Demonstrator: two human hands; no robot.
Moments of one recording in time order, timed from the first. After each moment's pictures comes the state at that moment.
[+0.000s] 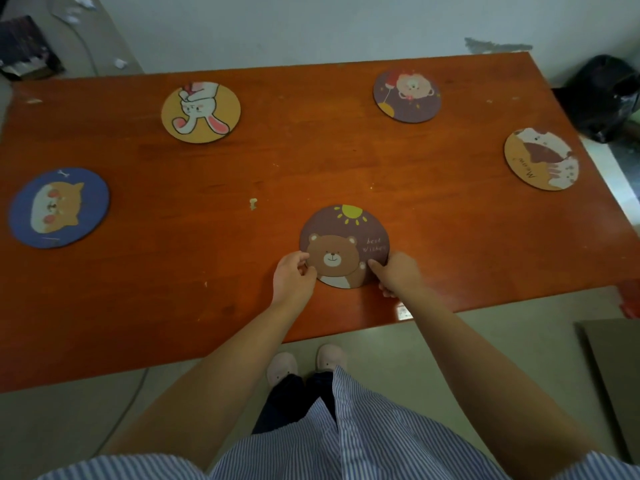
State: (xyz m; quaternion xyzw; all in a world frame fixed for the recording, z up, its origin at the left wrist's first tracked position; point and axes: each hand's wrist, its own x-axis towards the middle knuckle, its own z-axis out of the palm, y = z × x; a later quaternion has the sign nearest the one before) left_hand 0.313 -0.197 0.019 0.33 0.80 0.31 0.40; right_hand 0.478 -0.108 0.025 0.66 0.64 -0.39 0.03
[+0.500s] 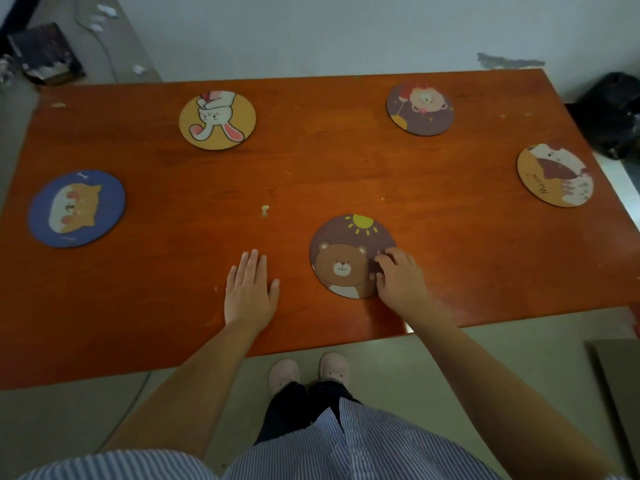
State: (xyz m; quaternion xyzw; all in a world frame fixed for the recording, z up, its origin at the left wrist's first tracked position) left_hand 0.244 -0.243 -0.013 0.50 0.85 0.06 0.17; right_hand 0.475 -0.121 0.023 0.52 0.83 -0.20 0.02
